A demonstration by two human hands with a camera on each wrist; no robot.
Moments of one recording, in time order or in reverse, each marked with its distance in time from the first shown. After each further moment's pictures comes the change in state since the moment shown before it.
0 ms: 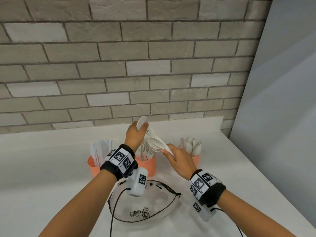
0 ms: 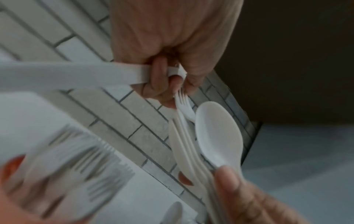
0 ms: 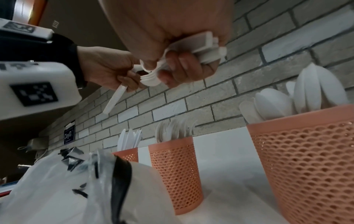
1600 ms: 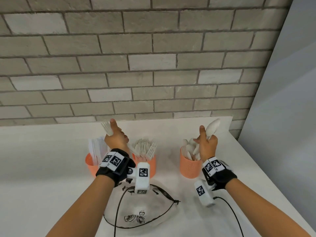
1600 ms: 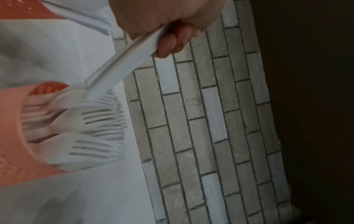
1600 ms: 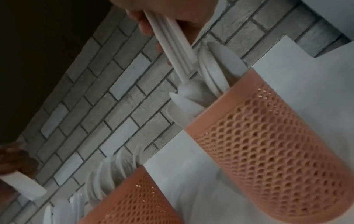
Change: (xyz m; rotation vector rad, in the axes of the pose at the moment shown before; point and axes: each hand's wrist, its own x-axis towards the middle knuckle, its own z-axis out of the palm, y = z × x) left_hand 0.014 -0.024 -0.004 -0.741 0.679 -0.328; right_hand 0.048 0.072 -0.028 0.809 0.676 0.498
